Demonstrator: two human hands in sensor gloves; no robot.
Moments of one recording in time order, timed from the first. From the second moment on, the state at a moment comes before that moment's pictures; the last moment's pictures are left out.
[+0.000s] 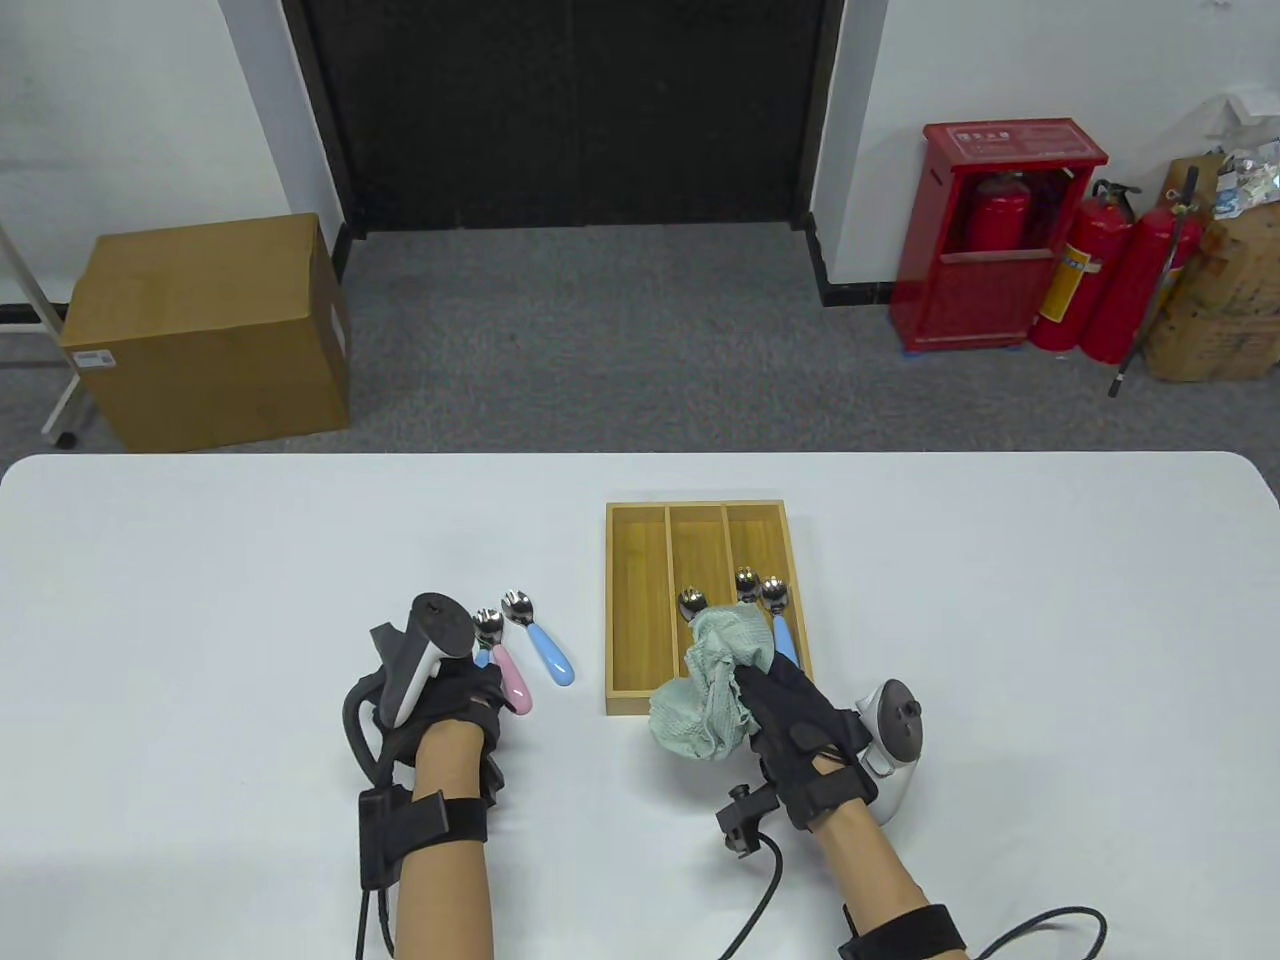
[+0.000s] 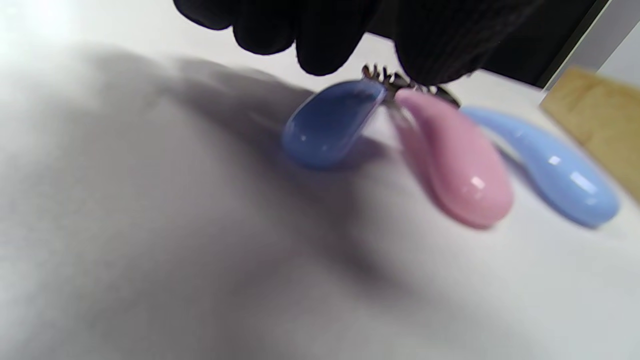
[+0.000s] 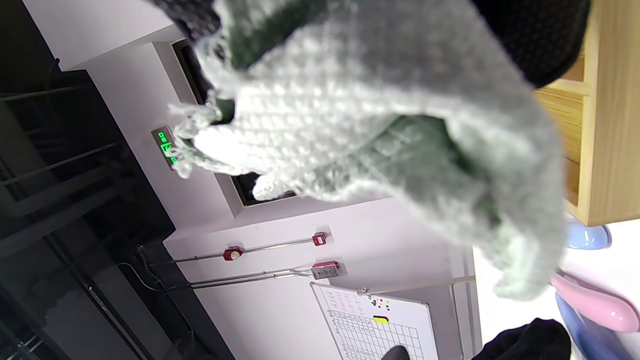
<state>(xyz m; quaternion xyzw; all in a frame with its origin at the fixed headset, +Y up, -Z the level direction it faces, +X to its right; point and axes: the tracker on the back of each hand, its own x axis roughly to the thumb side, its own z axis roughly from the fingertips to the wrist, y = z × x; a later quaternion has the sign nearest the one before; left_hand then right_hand) -0.222 -0.752 -0.427 -0.16 0.21 0.13 0.96 0.142 -0.769 -0.367 0.07 0.01 0.58 0.81</state>
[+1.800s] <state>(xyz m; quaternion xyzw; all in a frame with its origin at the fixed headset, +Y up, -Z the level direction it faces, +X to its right) -0.128 -0.724 -0.322 -0.07 -0.19 0.44 0.87 0.119 -0.745 -0.365 0.24 0.08 0.72 0.65</state>
